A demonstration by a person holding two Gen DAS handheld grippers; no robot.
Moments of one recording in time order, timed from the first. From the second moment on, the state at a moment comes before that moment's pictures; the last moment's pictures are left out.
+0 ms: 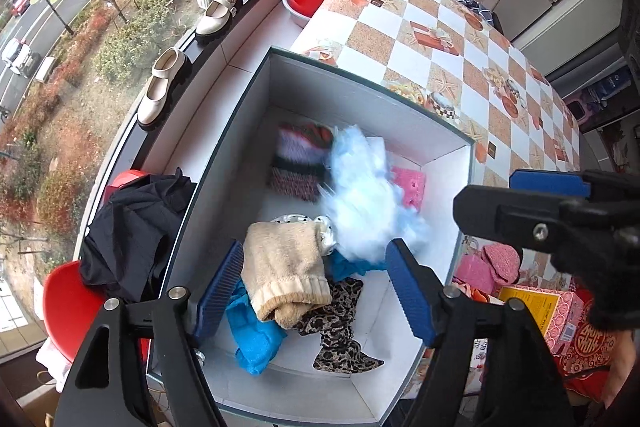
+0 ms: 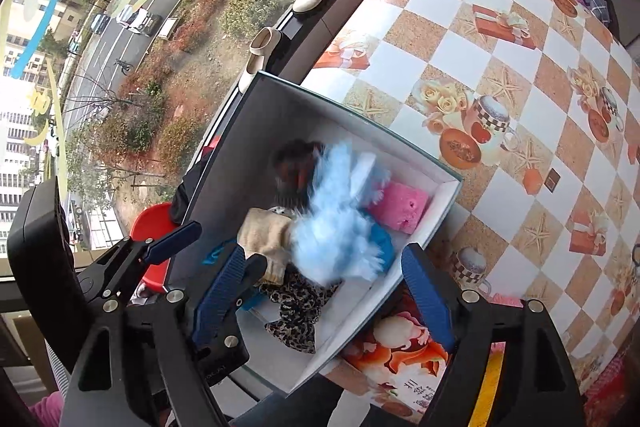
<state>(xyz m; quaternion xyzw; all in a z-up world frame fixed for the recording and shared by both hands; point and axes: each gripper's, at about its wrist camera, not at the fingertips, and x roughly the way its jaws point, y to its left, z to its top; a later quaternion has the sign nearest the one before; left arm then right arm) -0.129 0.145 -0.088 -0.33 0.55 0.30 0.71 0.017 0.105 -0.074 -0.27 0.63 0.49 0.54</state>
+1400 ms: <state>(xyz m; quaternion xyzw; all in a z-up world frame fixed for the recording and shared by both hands) 0.081 -0.023 -0.197 -0.17 0.76 0.06 0.63 0.257 -0.117 -0.260 -0.28 0.77 0.27 0.50</state>
